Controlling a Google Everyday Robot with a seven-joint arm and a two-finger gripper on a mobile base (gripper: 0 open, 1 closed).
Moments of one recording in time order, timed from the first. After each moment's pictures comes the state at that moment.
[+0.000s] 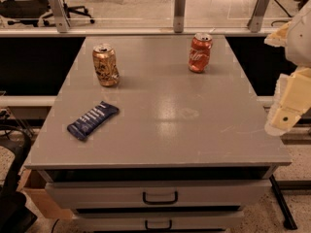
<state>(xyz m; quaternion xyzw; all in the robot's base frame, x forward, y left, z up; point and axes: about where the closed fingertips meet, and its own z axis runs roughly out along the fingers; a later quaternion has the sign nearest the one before) 0.438 -0.212 0.994 -0.60 0.78 -0.05 0.19</state>
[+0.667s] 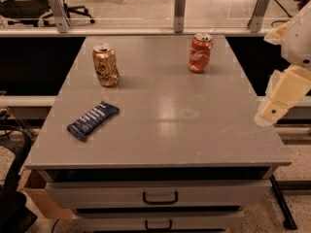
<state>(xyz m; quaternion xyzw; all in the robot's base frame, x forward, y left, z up) 0.461 -0.218 0.987 -0.57 0.79 -0.05 0.23</state>
